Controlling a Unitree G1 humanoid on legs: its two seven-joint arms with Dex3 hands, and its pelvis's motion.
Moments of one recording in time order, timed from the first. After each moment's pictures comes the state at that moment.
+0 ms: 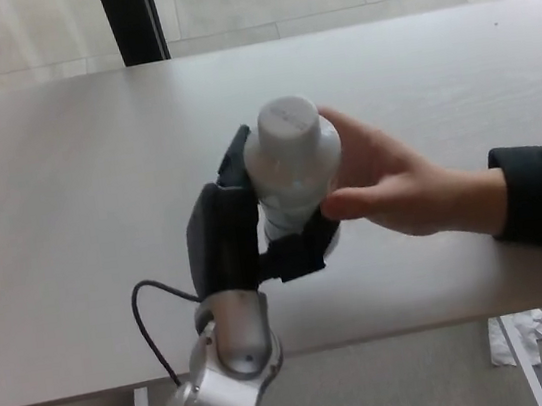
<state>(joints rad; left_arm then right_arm) -0.29 0.00 -0.33 0.23 0.30 0.00 0.46 0.28 -0.46 -0.72 0.38 0.43 0.05 0.18</state>
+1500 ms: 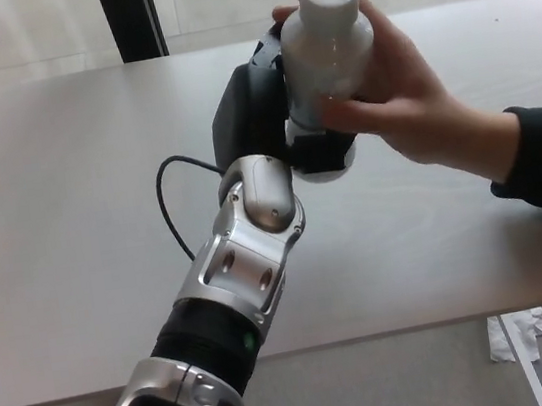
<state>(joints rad) -0.72 -0.10 -0.24 0.75 0.27 0.10 0.42 0.23 -0.47 -0.65 0.37 0.43 0.02 0.22</state>
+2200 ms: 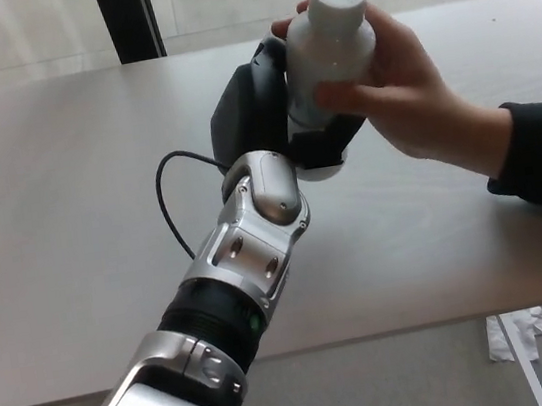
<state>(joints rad) -0.81 -0.10 -0.29 0.87 0.27 0.07 0.47 0.23 -0.45 -0.64 0.32 0.43 0.05 0.19</state>
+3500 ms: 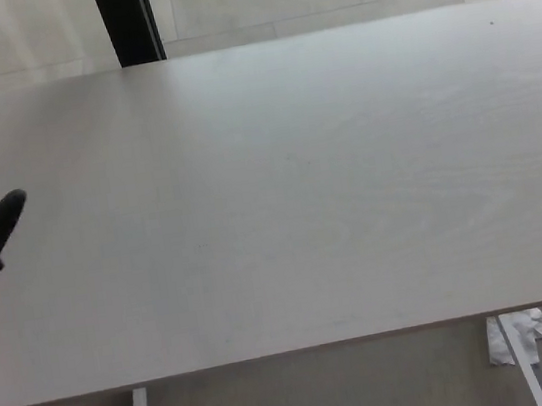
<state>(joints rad) -0.08 0.53 0.23 0.01 0.10 0.19 0.05 0.23 -0.50 -0.72 0.34 0.44 0.02 0.14</state>
